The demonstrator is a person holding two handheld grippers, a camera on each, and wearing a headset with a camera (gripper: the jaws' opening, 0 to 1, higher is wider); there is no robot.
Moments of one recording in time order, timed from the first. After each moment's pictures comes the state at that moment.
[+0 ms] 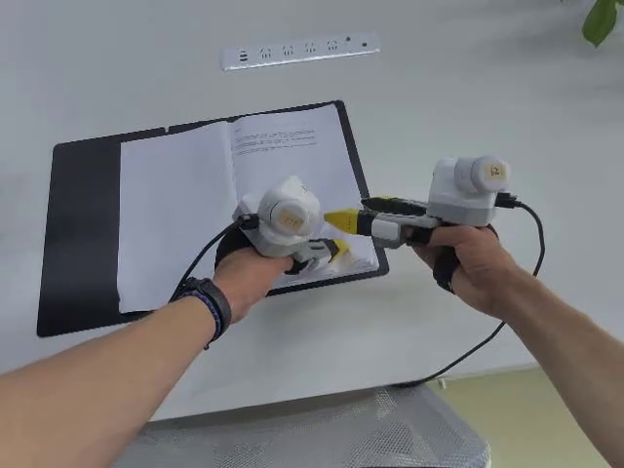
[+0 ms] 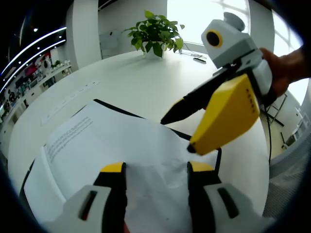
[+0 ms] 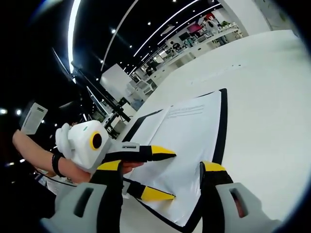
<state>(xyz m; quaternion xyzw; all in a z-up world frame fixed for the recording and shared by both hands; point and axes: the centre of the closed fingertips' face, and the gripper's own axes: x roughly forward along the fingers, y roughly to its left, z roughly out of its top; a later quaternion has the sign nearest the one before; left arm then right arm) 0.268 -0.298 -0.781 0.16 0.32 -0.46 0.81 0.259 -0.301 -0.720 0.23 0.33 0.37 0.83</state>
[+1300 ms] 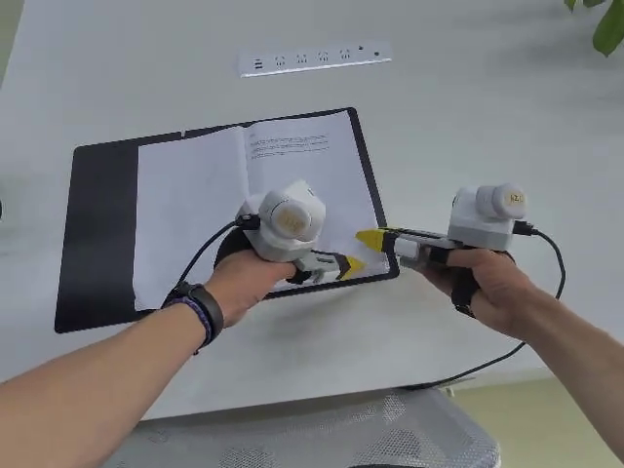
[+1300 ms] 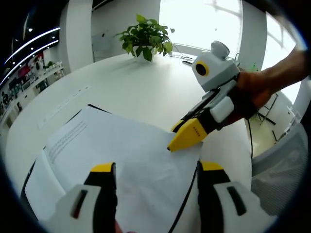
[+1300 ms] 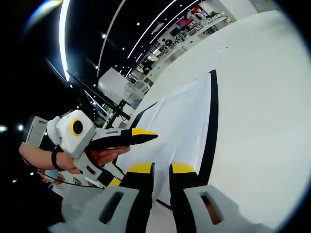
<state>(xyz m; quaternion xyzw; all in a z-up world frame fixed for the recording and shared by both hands) 0.241 -0.292 -0.752 0.15 0.32 -0.49 0.80 0.233 -0.305 -0.741 0.28 0.36 0.36 0.81</state>
